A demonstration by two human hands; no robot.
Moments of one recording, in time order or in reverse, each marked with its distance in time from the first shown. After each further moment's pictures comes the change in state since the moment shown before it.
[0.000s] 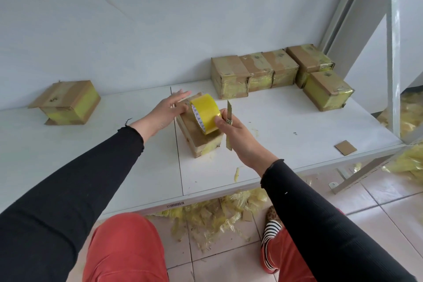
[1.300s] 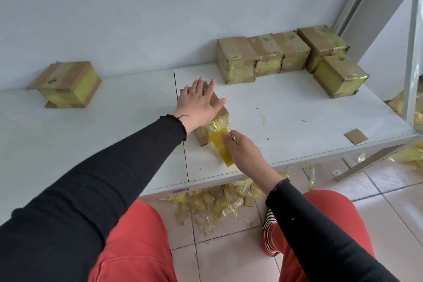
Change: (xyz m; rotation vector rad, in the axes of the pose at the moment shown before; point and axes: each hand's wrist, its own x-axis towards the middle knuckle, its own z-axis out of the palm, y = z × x) left_hand 0.003 0.025 0.072 1.047 -0.016 -0.041; right_hand -0.034 0.047 0.020 -0.543 0.157 0.269
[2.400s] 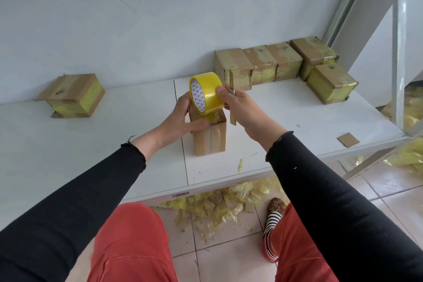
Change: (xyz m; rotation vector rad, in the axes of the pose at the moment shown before) left_hand -0.058 -0.043 -0.004 -1.100 0.003 0.231; right_hand 0.025 -0.090 -0.060 0.417 -0.036 -0.210
